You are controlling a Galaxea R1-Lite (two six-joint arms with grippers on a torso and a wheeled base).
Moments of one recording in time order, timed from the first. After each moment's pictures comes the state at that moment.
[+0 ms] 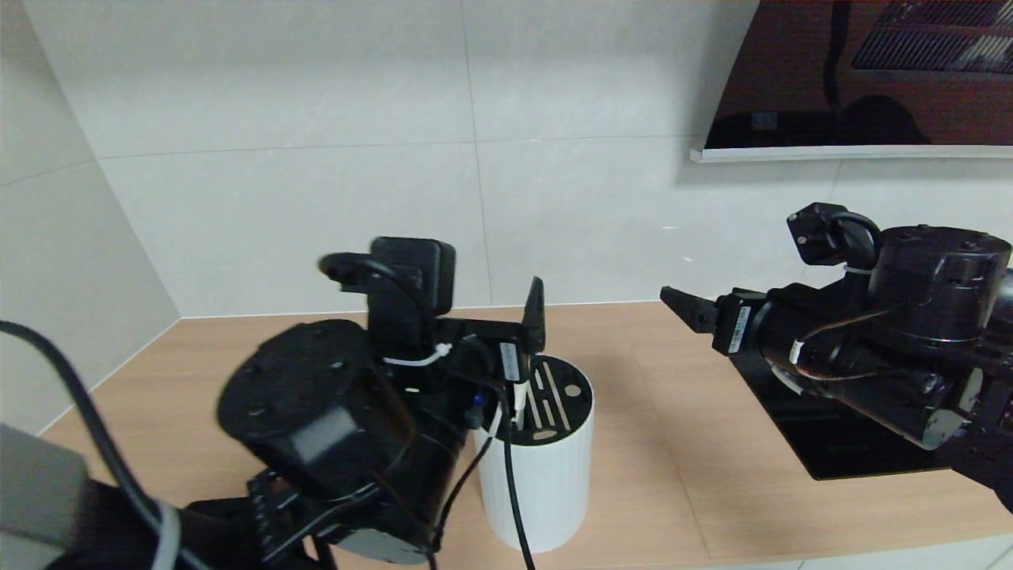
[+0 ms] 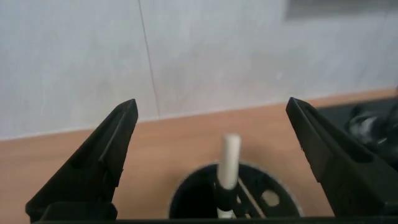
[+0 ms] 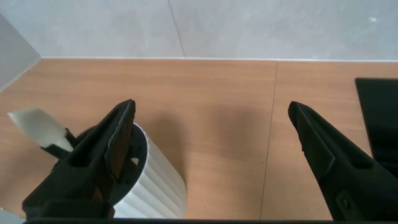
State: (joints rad) left arm -0.88 1.81 -0.63 -1.40 0.71 0.10; right arm 0.55 1.63 -0.72 -0.81 -0.19 0.22
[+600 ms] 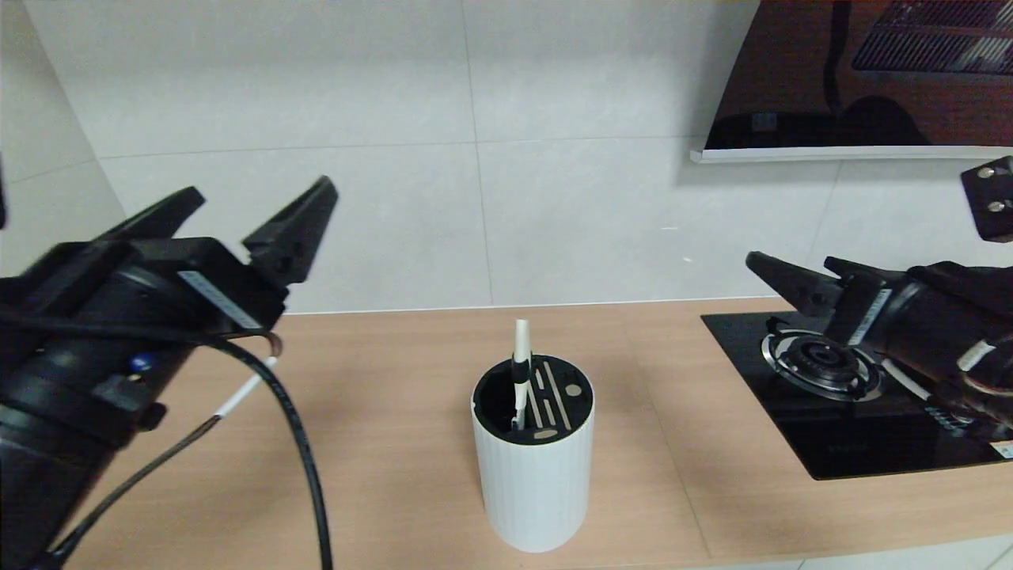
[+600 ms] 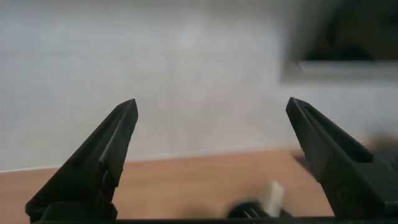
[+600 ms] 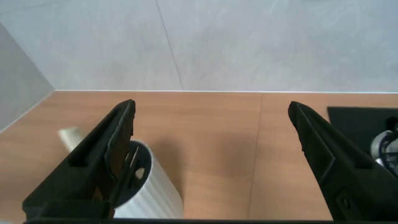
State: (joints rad) left arm -0.69 1.27 -0.50 -1.16 0.53 0.07; right arm 0.51 1.33 -0.58 -0.81 -0.19 0.18
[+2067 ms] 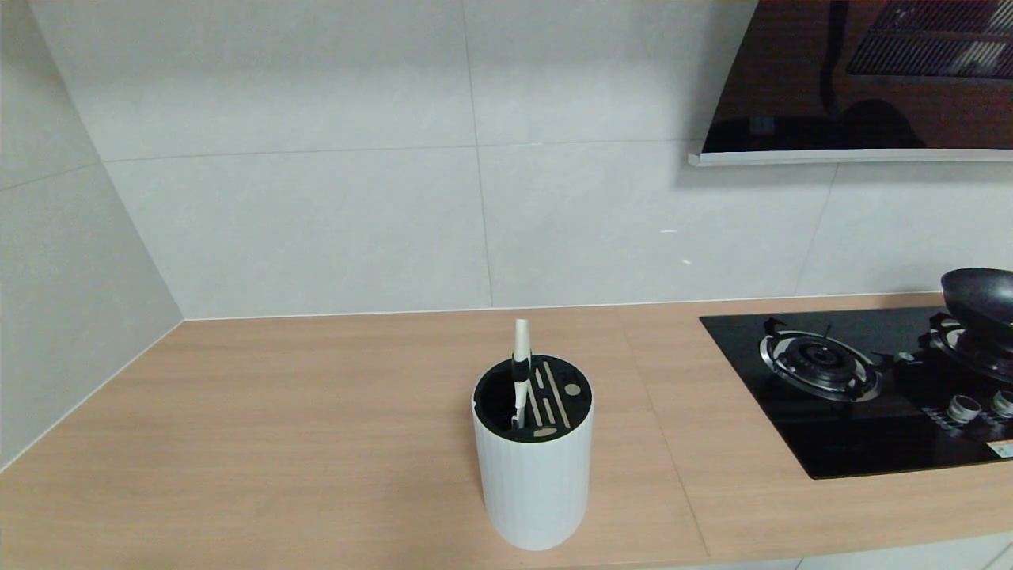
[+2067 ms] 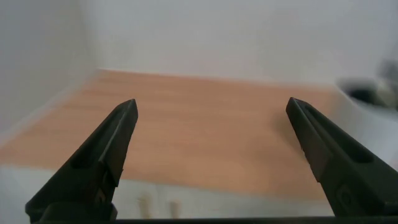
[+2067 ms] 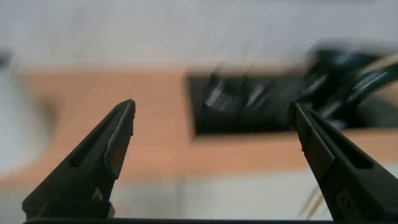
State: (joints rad) left arm 0.00 0.00 -0.16 0.12 0.02 -0.03; right arm -0.01 0.01 -0.02 -0.04 -0.04 -0.04
